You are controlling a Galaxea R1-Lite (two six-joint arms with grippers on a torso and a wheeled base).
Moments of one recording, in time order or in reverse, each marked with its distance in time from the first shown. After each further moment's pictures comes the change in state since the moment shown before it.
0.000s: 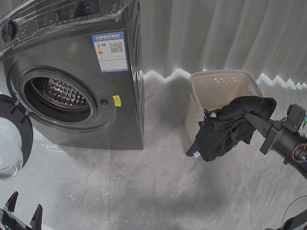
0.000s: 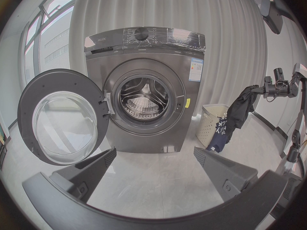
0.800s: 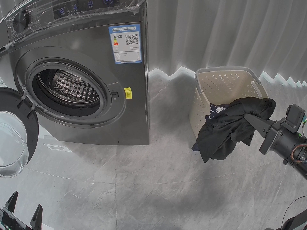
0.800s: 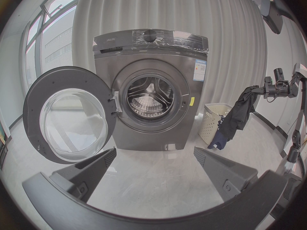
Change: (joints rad) left arm 0.001 0.000 0.000 0.000 0.000 0.000; right arm 0.002 0.005 0.001 0.000 0.000 0.007
